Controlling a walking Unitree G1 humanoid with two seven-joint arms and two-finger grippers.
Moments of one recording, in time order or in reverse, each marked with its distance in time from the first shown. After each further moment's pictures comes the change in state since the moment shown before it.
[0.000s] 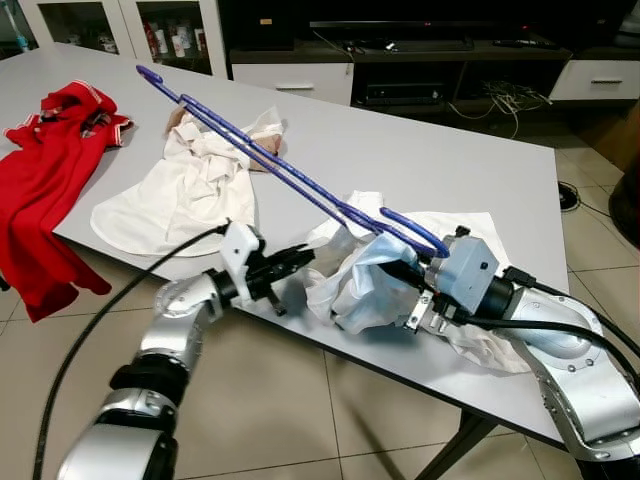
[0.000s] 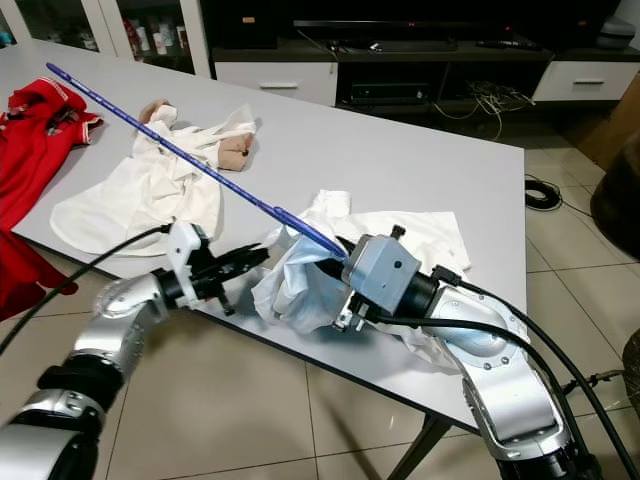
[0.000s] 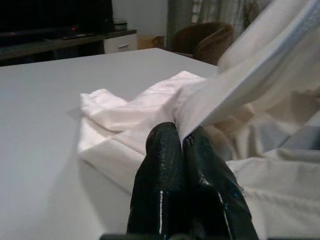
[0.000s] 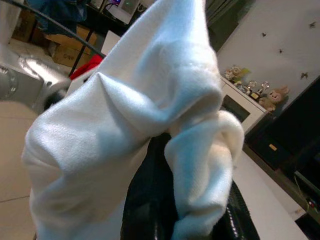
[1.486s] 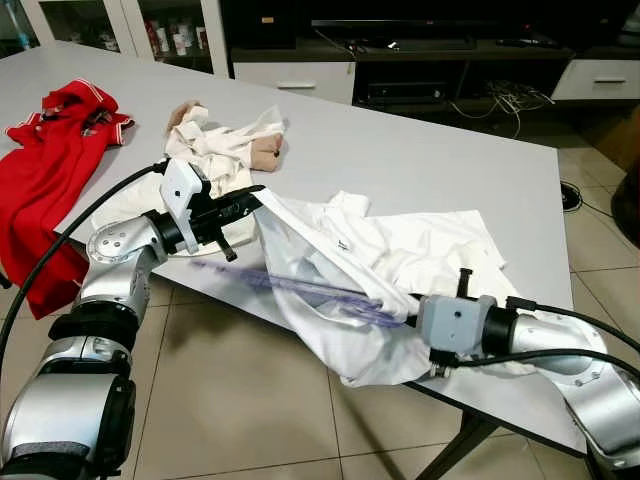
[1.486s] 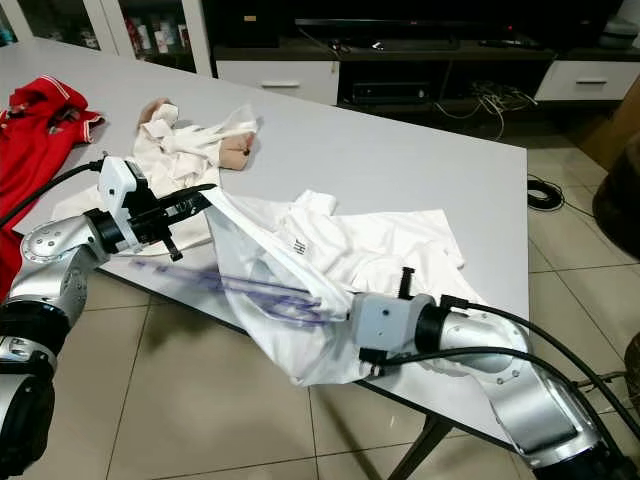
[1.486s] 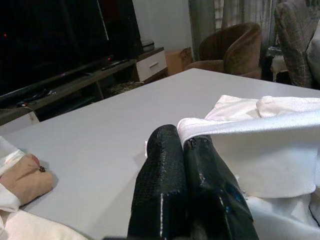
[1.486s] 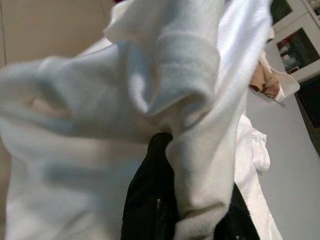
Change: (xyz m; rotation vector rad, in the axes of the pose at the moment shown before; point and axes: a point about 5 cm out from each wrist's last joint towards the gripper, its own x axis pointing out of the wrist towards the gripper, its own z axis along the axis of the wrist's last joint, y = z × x) left arm -0.028 0.051 0.062 0.201 -0.034 0.062; right arm -0.028 0.008 -0.046 -0.146 0.362 0.236
